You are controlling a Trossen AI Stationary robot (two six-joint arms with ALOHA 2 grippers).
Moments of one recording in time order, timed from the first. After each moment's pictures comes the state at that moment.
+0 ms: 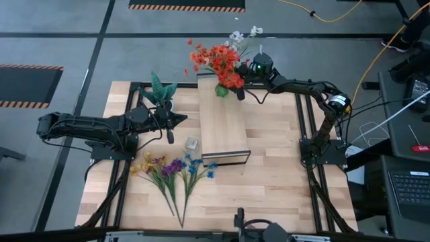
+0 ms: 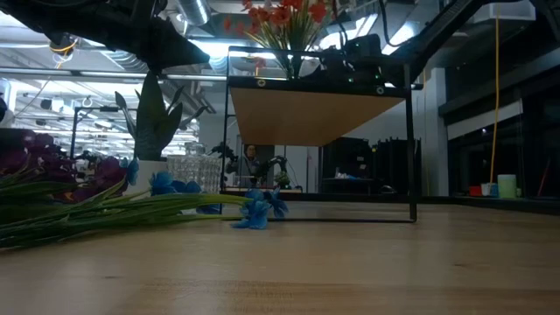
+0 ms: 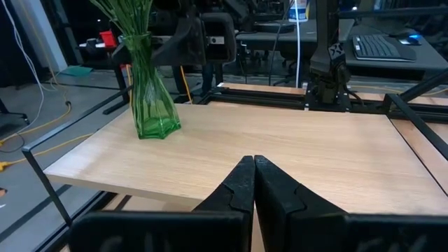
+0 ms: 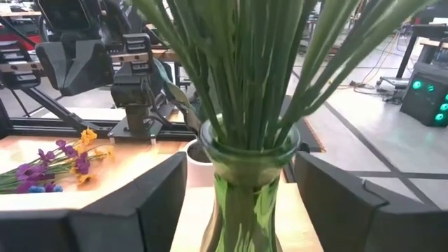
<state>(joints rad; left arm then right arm) 0.11 0.78 0.41 0.23 -0.25 -0.02 -0.72 1.79 1.14 0.54 -0.76 -0.11</state>
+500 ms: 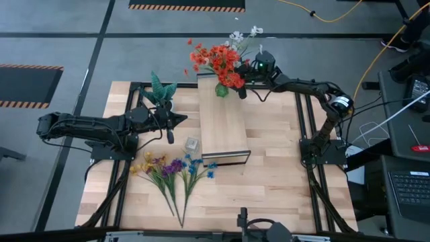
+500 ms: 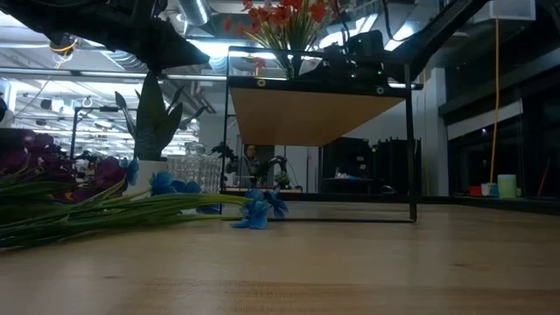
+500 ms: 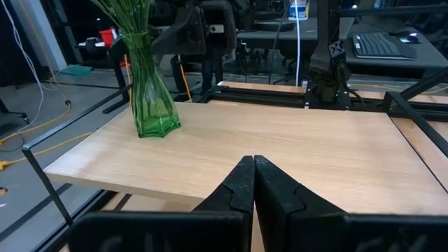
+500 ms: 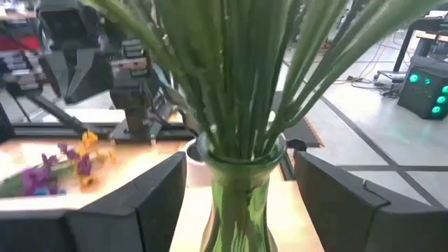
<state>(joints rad) 0.11 0.78 0.41 0.23 -0.25 -0.01 -0.73 1.75 1.15 0.50 -0.76 -0.10</state>
